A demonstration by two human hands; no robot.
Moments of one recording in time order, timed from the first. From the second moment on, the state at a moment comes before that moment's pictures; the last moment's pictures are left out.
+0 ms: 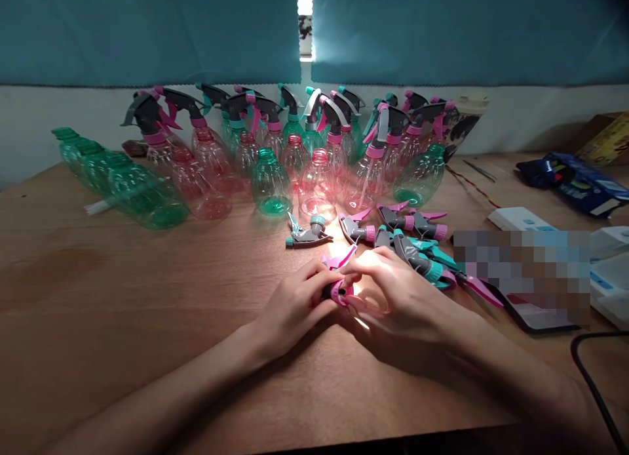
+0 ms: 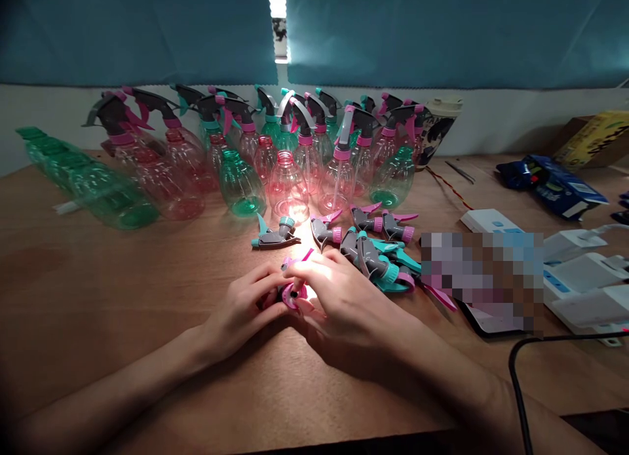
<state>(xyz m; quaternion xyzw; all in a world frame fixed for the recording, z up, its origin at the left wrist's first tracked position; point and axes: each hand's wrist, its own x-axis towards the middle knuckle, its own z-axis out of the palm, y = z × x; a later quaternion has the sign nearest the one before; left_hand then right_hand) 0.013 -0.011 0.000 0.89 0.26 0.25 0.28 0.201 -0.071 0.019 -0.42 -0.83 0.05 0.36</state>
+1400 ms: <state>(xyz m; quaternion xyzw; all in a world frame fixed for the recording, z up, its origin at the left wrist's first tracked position) 0.018 -0.005 -0.002 0.85 0.30 0.28 0.33 0.205 -0.066 0.034 -0.53 -0.75 0.25 0.30</state>
